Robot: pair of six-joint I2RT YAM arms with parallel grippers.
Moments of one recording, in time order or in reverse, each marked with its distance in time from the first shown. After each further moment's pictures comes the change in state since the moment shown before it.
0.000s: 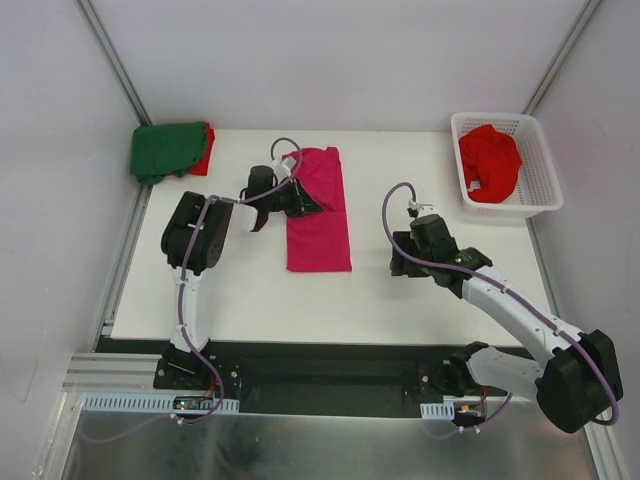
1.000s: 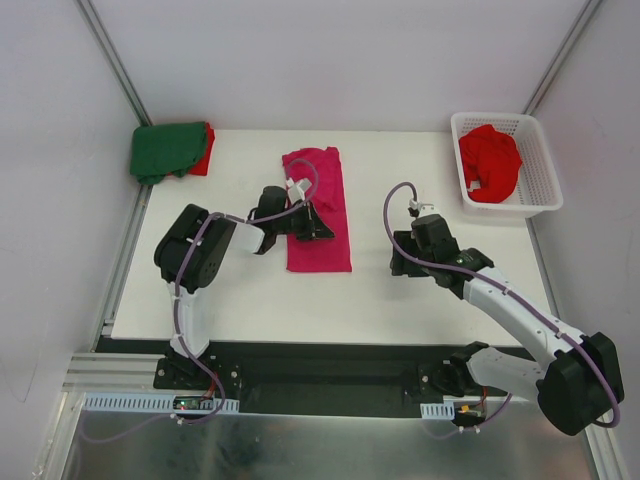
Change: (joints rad) left arm -0.141 -0.182 -0.247 0.024 -0.056 0.014; right arm 0.000 -0.013 0.000 0.001 0.000 0.000
